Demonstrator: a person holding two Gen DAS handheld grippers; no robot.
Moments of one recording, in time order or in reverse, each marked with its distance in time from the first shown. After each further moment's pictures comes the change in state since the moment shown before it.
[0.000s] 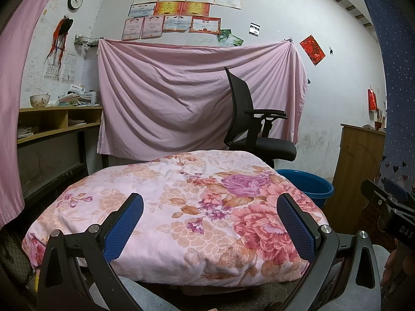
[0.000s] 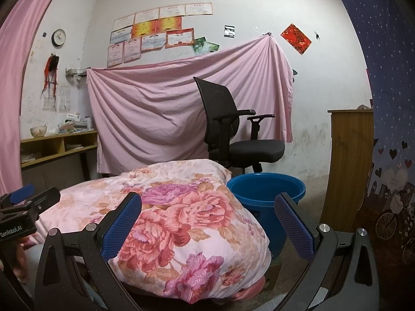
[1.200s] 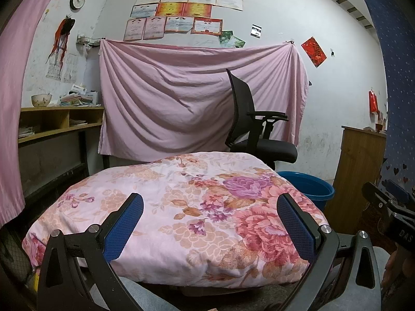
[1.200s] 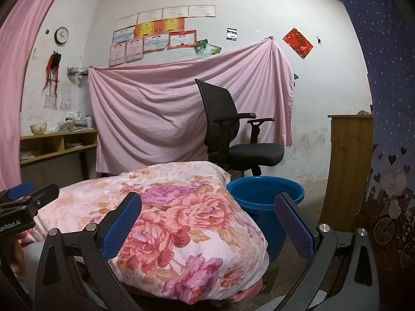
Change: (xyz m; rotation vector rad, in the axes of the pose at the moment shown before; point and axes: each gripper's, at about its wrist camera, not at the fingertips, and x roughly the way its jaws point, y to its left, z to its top) left arm 0.000 0.000 0.001 -0.004 -0.003 0.004; right arm 0.002 -0.003 0.002 -0.011 -0.010 -0.001
